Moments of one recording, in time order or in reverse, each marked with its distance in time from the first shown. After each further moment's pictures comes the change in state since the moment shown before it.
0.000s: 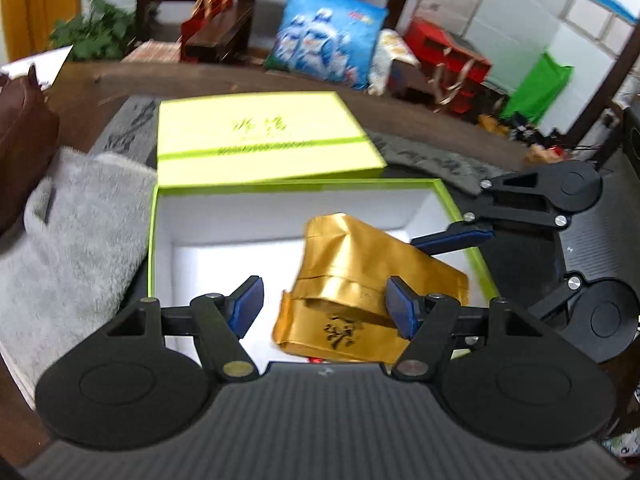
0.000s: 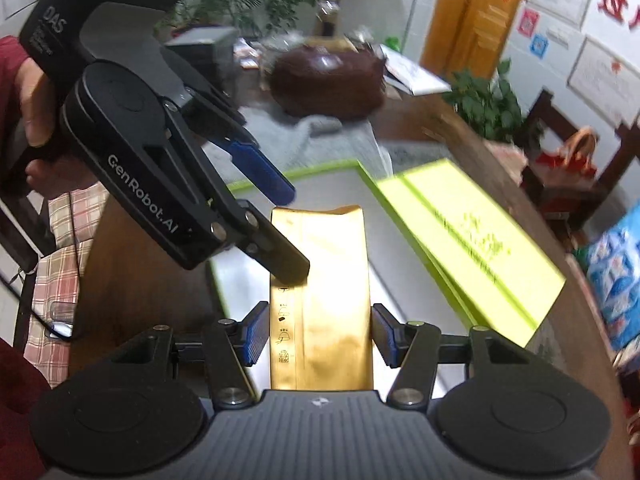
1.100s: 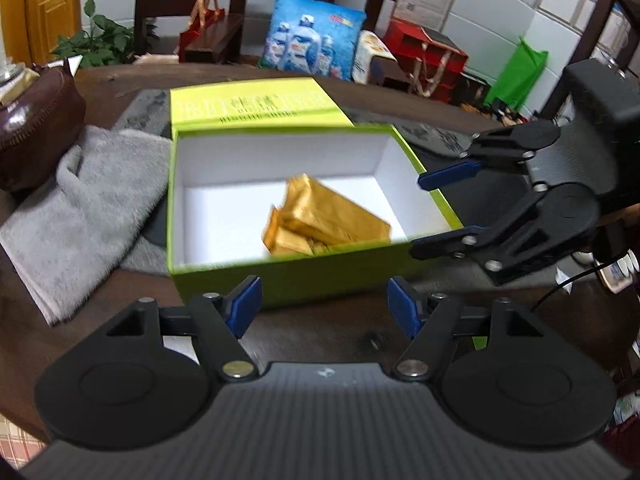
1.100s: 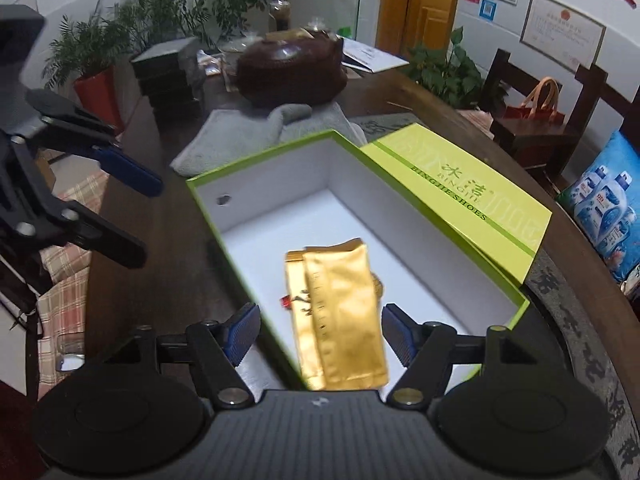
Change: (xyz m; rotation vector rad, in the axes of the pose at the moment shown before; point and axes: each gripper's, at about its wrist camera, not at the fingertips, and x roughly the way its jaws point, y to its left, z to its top) left arm -0.086 -0.029 -0.101 0.068 -0.039 -0.024; right arm -0.045 0.033 -0.040 0.148 -0.043 -0.038
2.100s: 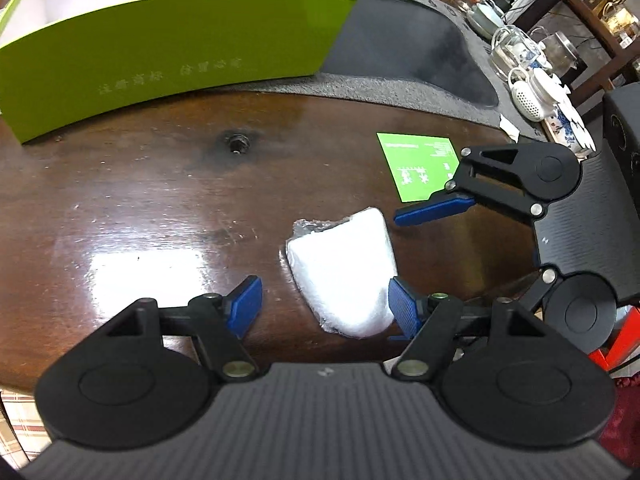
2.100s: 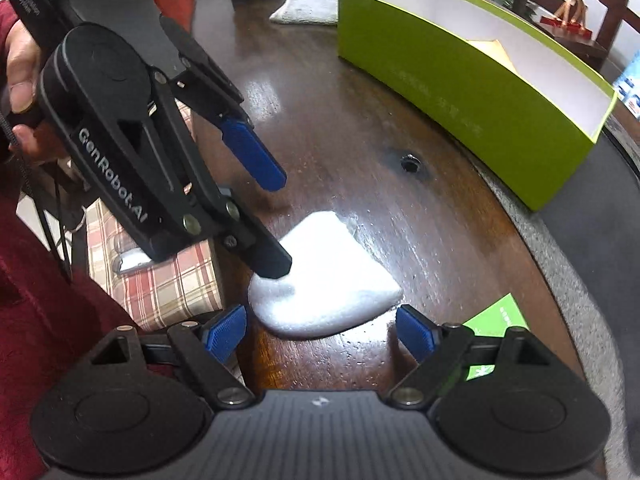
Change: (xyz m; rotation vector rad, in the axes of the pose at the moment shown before) left arm 0.074 -0.070 -0.101 0.048 0.344 -0.194; right arm 0.011 0.129 -0.137 0.083 0.223 0.066
